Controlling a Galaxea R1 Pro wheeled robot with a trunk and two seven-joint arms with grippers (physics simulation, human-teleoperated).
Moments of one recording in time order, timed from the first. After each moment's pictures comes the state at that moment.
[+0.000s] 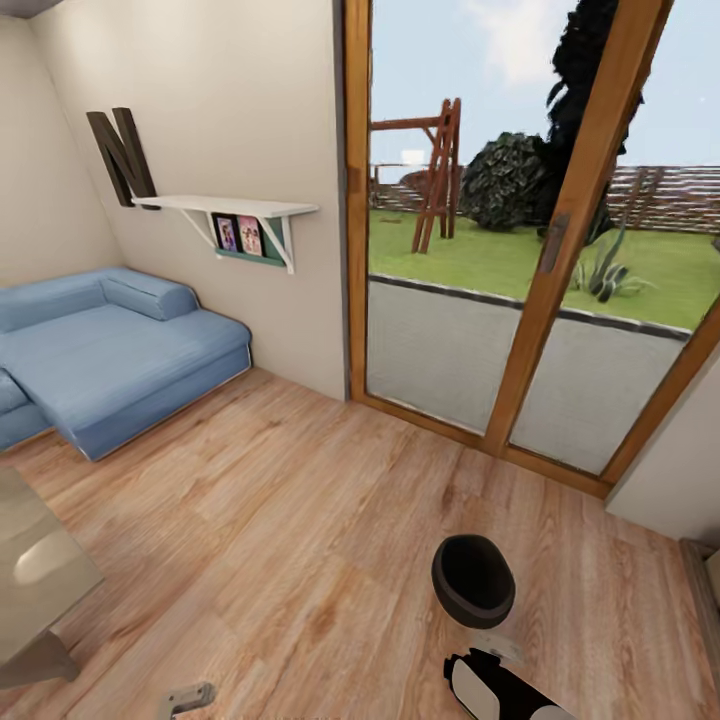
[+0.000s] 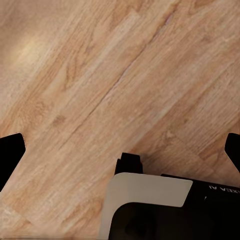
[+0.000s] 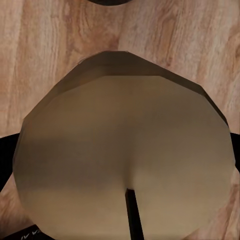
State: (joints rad) left arm -0.33 0.11 0.05 -0.38 0.14 0.26 -0.01; right arm -0.54 0.06 0.54 -0.27 -0.85 0.19 -0.52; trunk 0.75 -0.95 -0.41
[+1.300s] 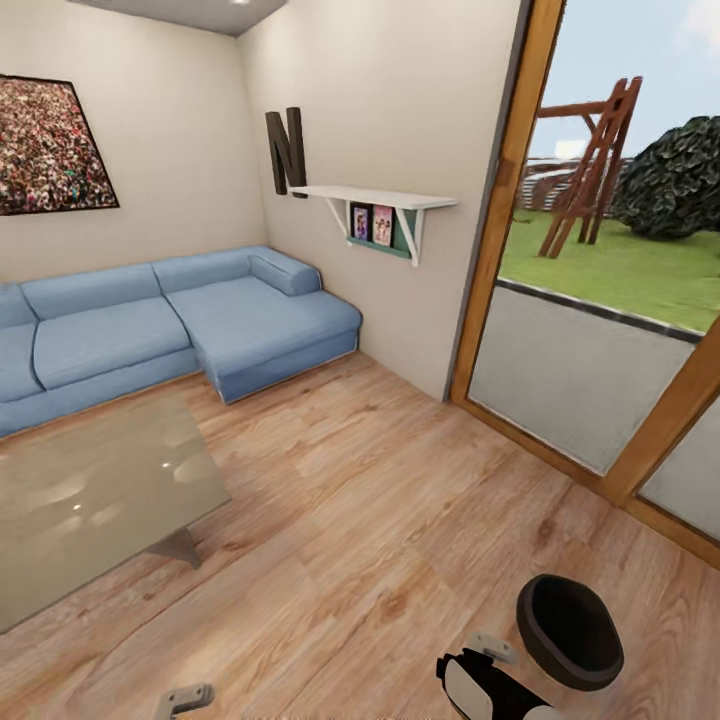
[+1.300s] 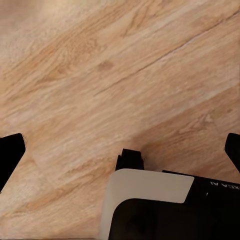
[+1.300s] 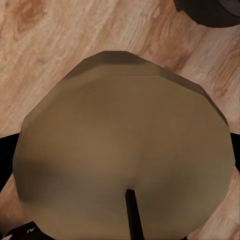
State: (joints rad) left arm -0.33 0.11 0.05 -0.38 0.14 0.26 -0.01; right arm -0.54 0.08 0.54 -0.27 -0.85 0.18 -0.52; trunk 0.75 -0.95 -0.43
